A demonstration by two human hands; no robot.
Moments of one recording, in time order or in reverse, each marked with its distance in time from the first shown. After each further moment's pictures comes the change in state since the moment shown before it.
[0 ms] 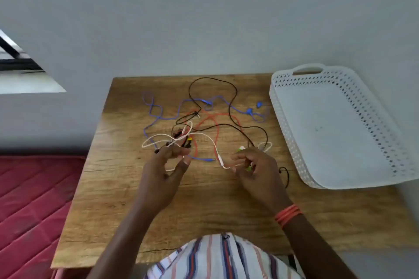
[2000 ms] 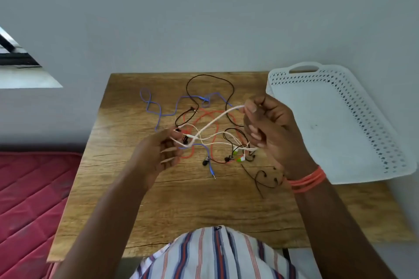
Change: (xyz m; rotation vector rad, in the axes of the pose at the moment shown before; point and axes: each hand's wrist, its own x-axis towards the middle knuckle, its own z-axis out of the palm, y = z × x) left_hand 0.040 0.031 -0.016 -0.631 -0.085 -0.751; right_hand 0.044 -0.084 -0.061 0.886 -0.133 -0.019
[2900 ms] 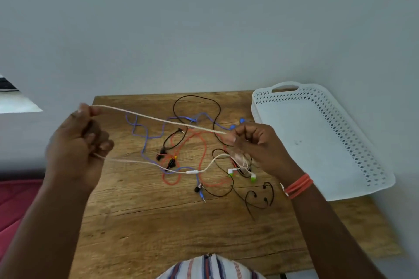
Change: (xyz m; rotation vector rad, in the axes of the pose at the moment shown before) left_hand -0.006 0.075 -0.039 -0.341 0.095 0.501; right_hand 0.021 0.019 -0.036 -0.436 0.016 0.035
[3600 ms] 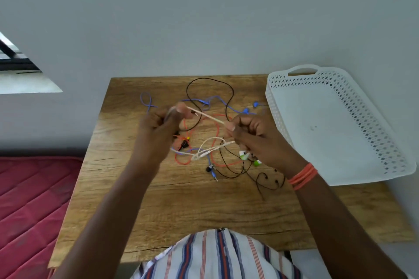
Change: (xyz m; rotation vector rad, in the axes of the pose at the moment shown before) left_hand -0.034 -0.056 0.039 0.499 -0.260 0.184; right_hand -0.015 -0.013 0.029 0.018 -0.174 0.053
